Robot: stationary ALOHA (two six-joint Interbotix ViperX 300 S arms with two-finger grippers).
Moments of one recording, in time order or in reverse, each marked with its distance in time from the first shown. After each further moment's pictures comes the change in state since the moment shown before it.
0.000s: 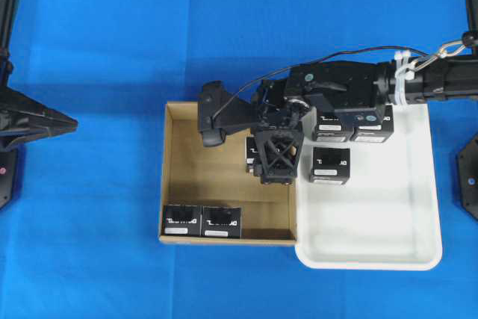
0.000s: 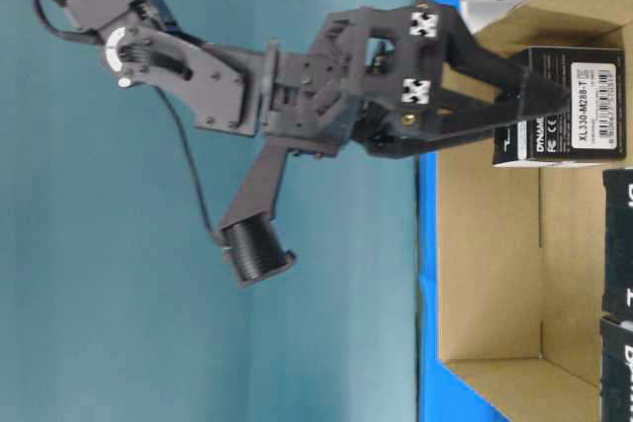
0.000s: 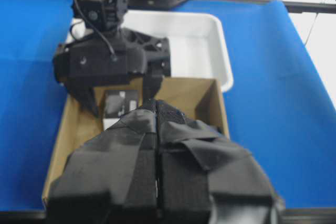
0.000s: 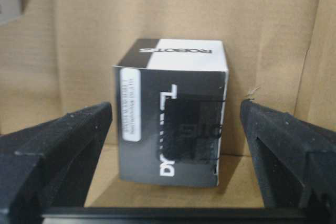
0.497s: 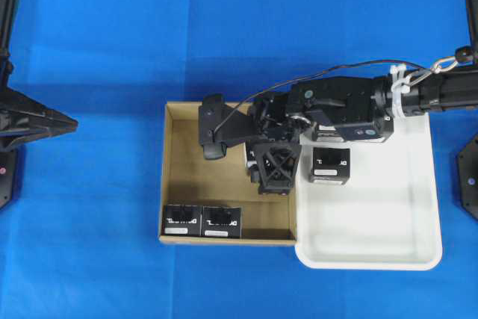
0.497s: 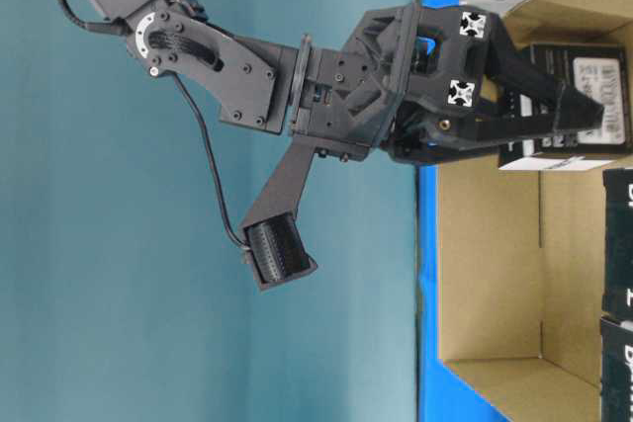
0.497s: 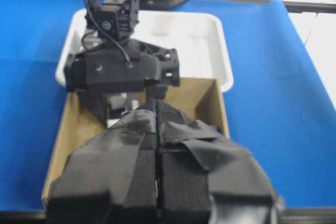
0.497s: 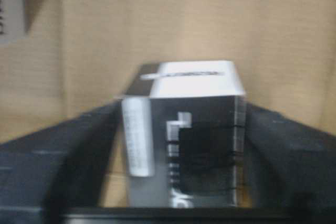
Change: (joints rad) left arm 0.000 0.002 0.000 0.000 0.000 -0.002; right arm 0.037 0.009 0.032 0.000 -0.106 0.011
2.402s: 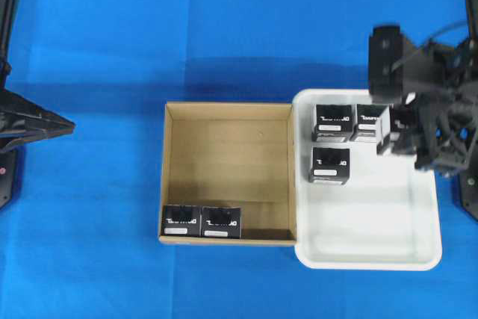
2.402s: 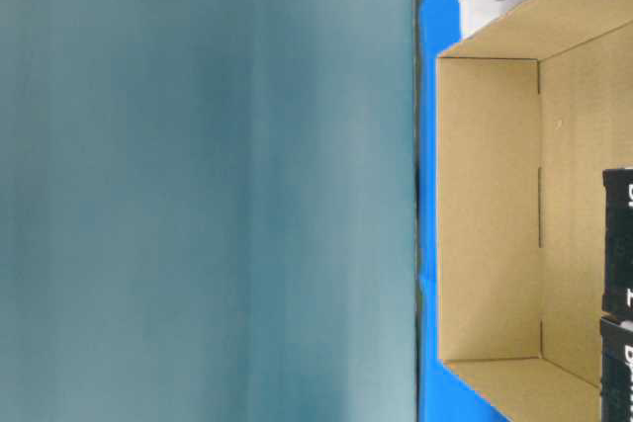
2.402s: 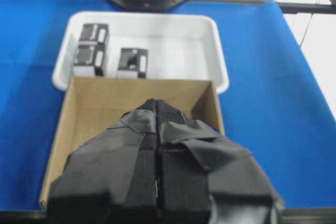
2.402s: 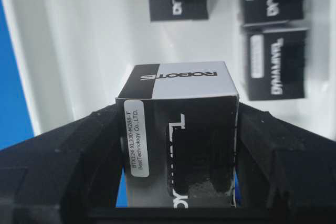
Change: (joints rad) left arm -0.011 -0.009 -0.006 -0.002 0.006 0.006; right arm -0.080 -0.781 0.334 -0.026 0.428 0.166
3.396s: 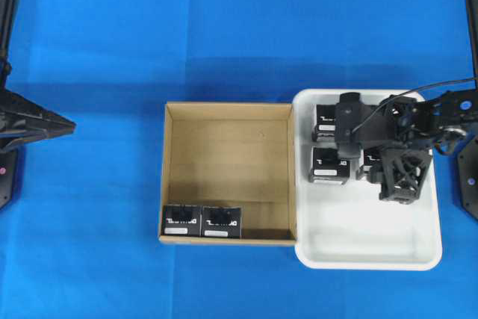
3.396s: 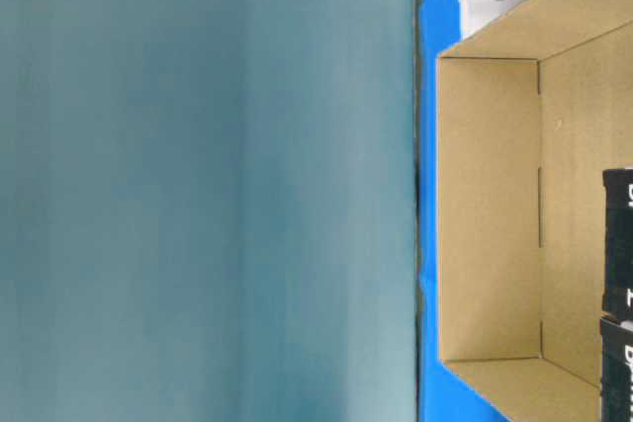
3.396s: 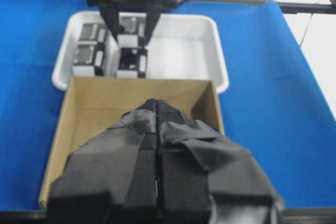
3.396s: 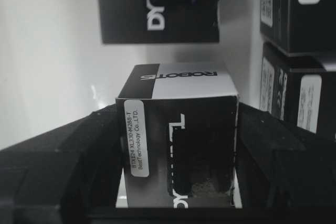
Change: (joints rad) left arm 0.000 0.005 0.000 0.002 0.002 -0.002; right arm 0.061 0.244 0.295 -0.040 -0.495 -0.011
